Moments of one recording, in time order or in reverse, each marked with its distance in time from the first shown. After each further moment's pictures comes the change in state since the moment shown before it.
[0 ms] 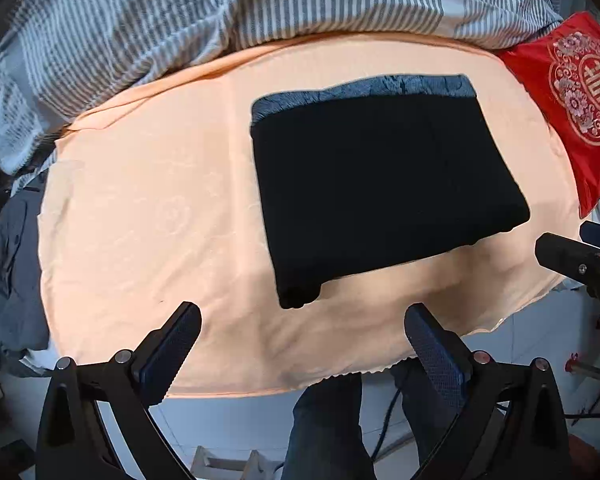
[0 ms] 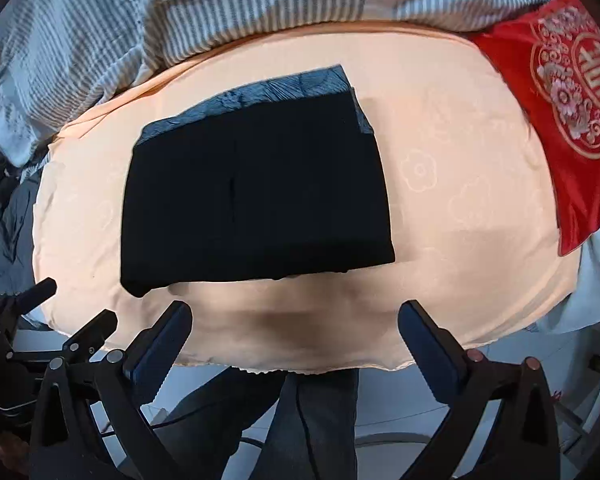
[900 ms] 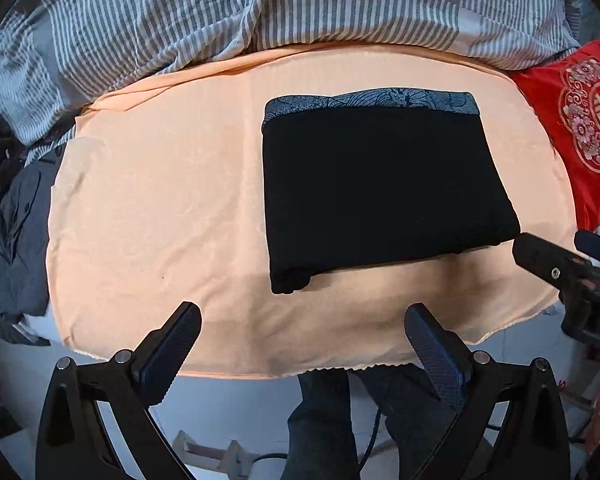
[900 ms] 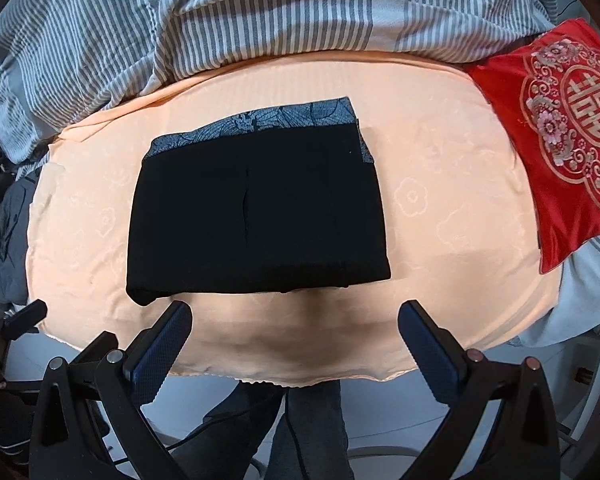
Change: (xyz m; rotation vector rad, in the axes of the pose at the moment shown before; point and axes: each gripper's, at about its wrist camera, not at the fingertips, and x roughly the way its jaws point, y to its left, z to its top) left arm -0.013 -0.012 -0.006 -0.105 0.003 0.020; right arm -0.014 0.016 0.002 -0.035 -0.058 -0.051
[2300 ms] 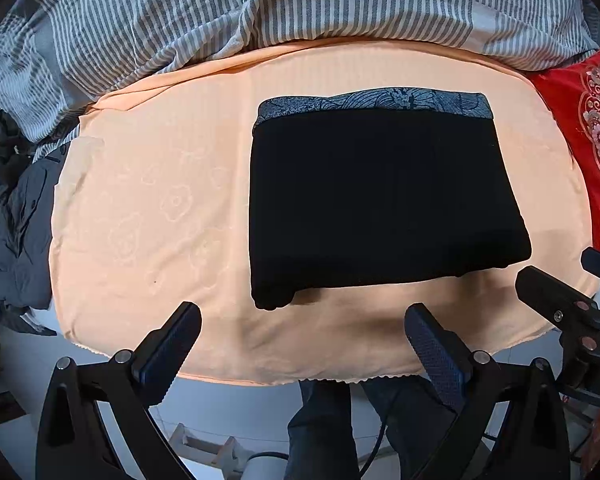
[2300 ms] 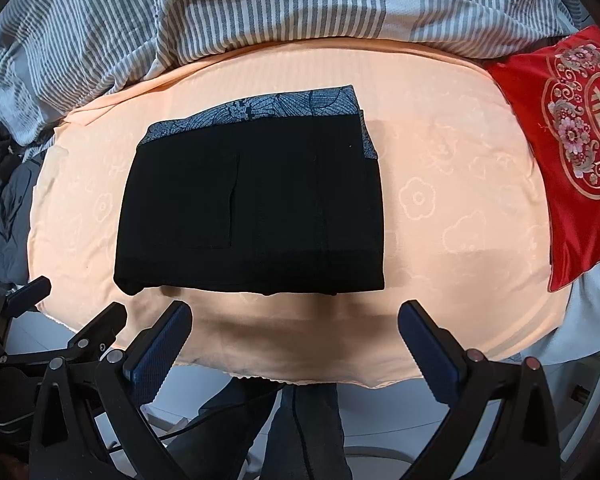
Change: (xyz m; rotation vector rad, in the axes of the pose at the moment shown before) left arm 0.016 -0.020 0.015 -0.017 0.017 0.058; right arm 0.016 -0.016 0.006 -0.049 0.043 0.037
